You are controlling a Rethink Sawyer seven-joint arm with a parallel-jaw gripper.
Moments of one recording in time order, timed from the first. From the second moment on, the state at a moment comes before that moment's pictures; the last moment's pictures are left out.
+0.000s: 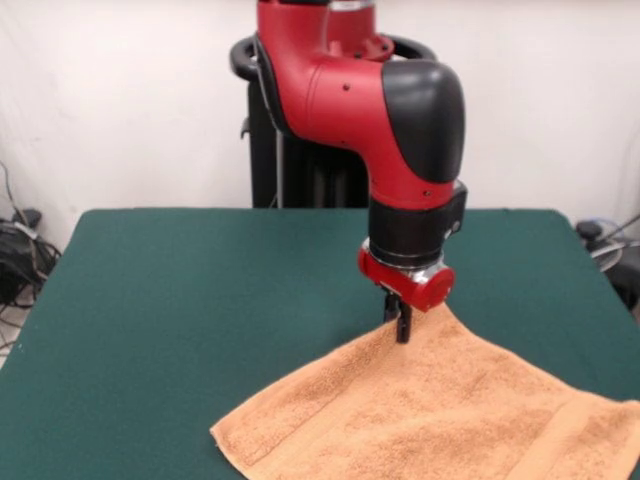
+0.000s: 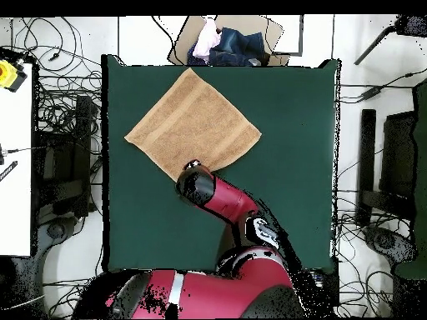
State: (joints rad) arm -0.16 -0.44 -0.01 1.84 0.35 0.13 2.11
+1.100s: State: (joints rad) arm -0.28 -0.61 -0.02 1.98 0.28 0.13 2.11
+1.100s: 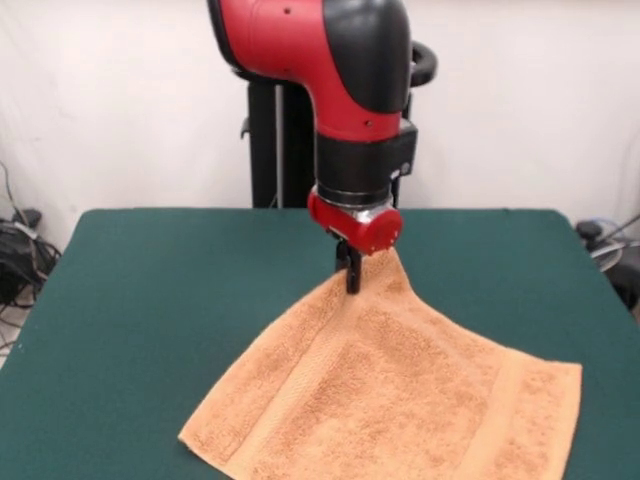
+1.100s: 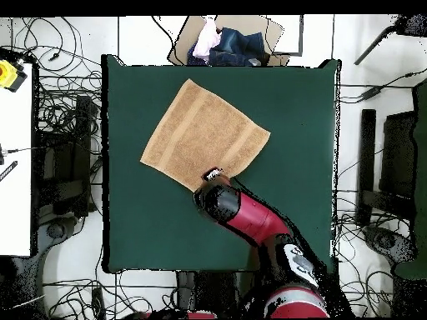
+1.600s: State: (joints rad) arm -0.33 -0.59 -0.01 1.98 0.23 0.13 2.11
